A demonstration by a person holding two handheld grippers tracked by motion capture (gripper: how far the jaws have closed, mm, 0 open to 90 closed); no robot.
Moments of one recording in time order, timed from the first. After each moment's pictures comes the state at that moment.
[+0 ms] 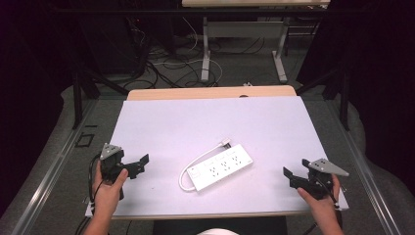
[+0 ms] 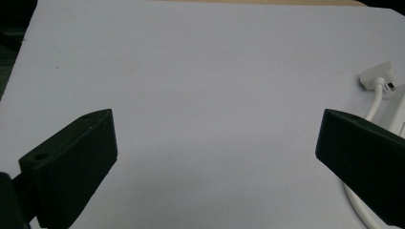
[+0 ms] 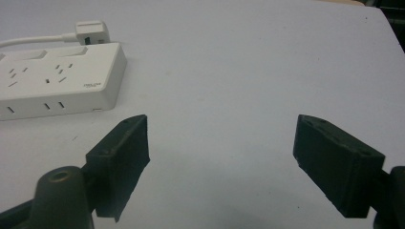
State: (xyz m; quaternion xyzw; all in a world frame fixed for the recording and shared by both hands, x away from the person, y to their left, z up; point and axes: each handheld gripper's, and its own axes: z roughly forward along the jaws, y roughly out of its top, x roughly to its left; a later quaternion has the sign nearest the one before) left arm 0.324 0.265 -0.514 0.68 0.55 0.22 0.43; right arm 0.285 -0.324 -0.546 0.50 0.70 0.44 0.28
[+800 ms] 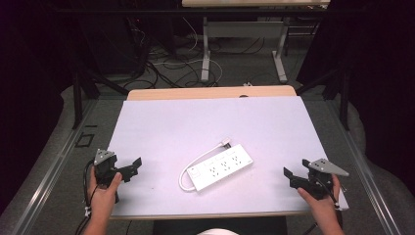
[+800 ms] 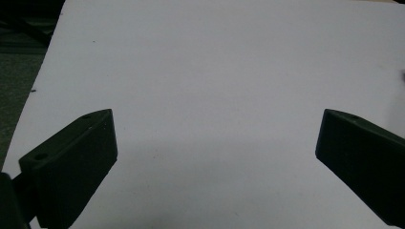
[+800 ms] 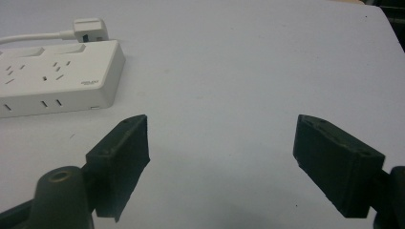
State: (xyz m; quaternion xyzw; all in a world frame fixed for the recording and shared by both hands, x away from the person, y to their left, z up) left arm 0.324 0.287 -0.540 0.67 0.57 0.23 0.42; right arm 0.286 -0.325 -0.547 0.50 0.69 0.44 0.28
